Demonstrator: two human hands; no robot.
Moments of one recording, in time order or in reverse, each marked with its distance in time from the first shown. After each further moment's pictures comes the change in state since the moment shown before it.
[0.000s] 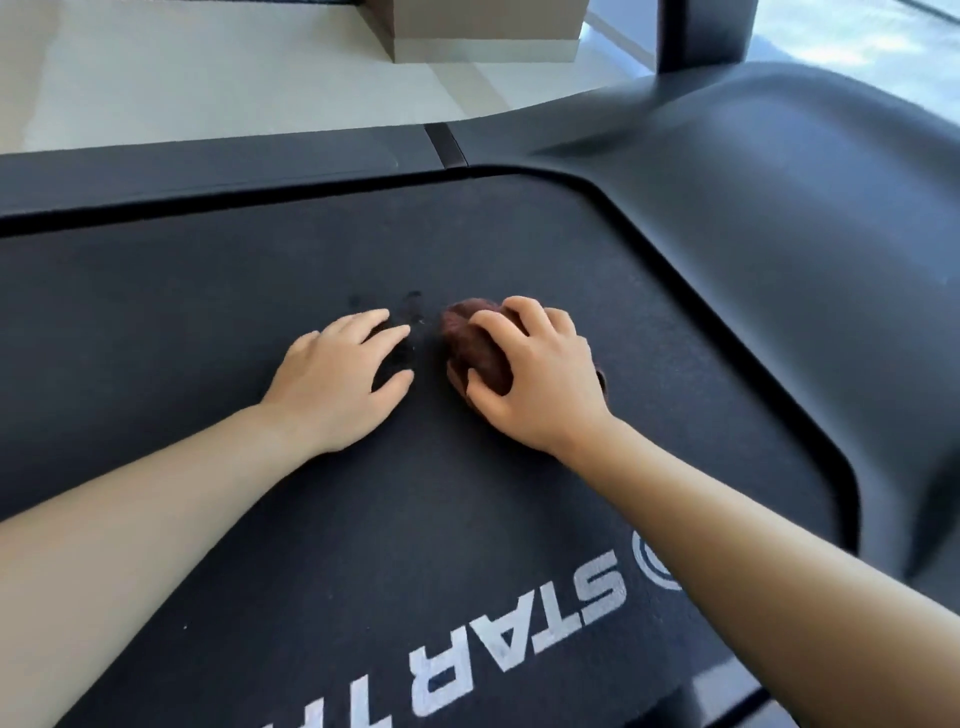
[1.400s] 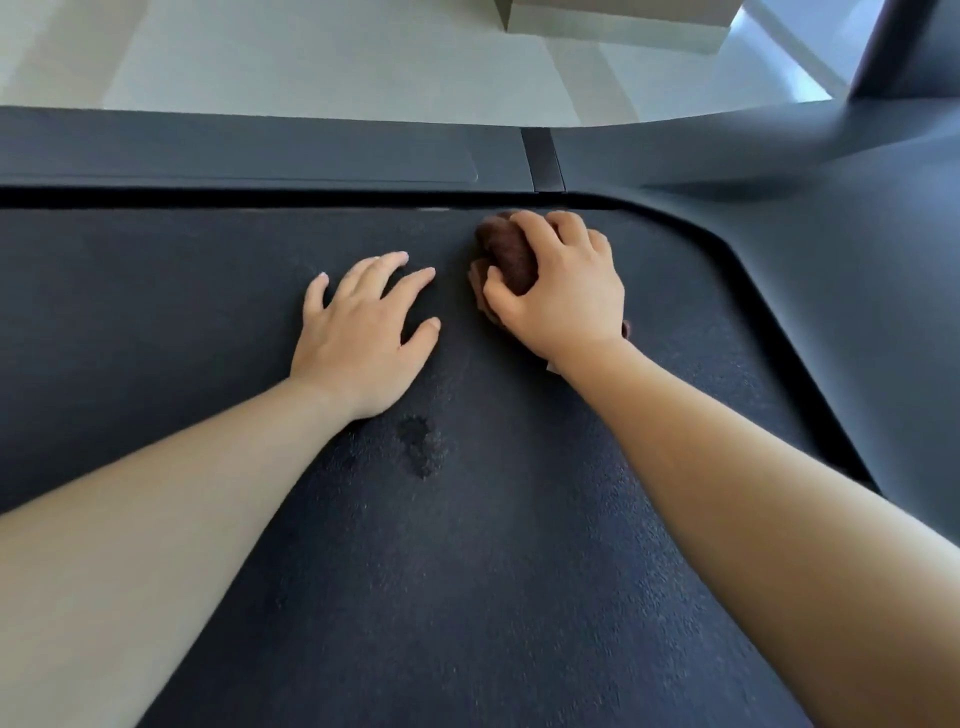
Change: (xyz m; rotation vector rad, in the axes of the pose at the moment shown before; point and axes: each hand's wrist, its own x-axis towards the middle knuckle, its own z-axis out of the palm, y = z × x) left_hand 0.110 -0.041 0.018 -0.011 0.156 -0.283; right_hand 0.186 0.035 0.071 0.071 0.061 -0.005
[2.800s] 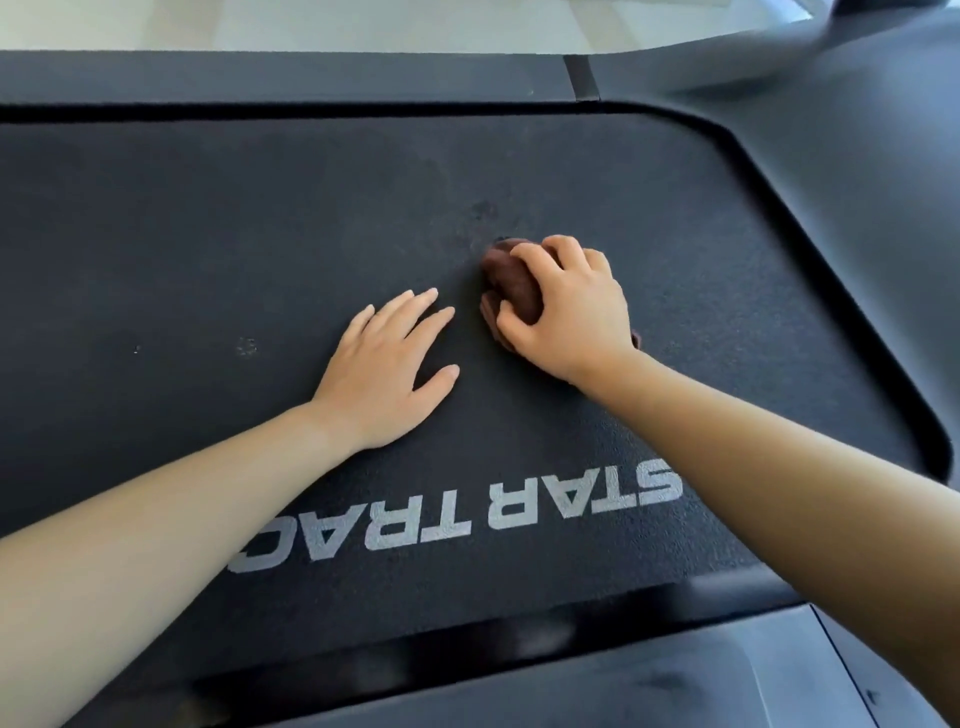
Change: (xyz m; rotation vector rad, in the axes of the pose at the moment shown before) left_hand -0.230 -0.025 -0.052 -0.015 -0.146 0.173; right_hand -0.196 -0.106 -0.072 -0.027 -0.183 -0.078
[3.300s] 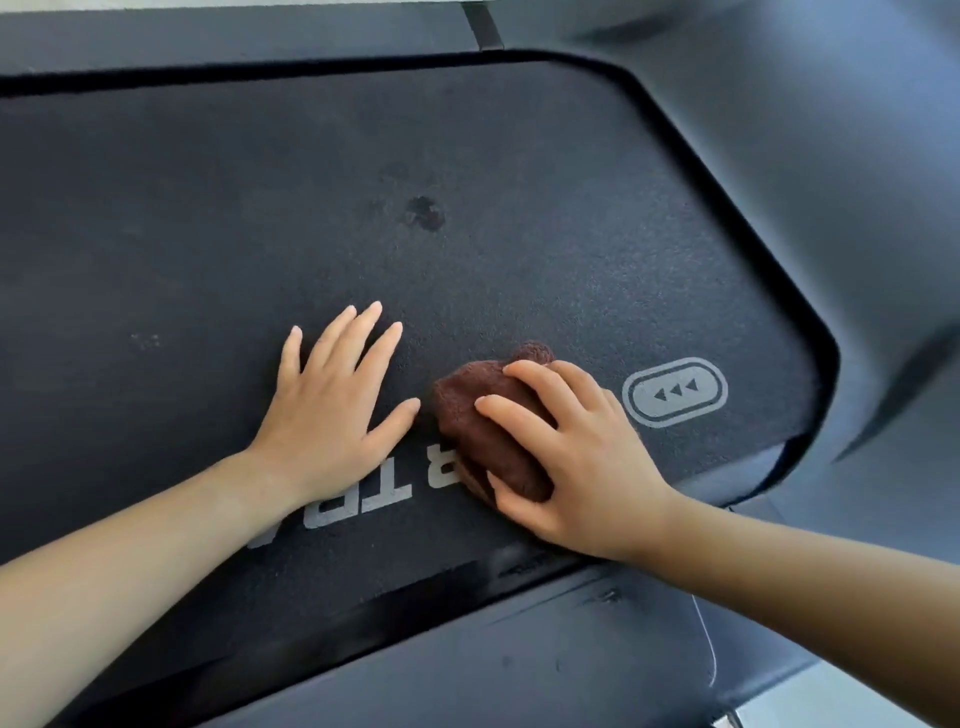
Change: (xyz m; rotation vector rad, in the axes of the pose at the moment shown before) left_hand -0.042 0.031 0.009 0.051 -0.054 0.079; right_hand -0.160 0.002 -0.042 -0.017 -0.091 -0.224
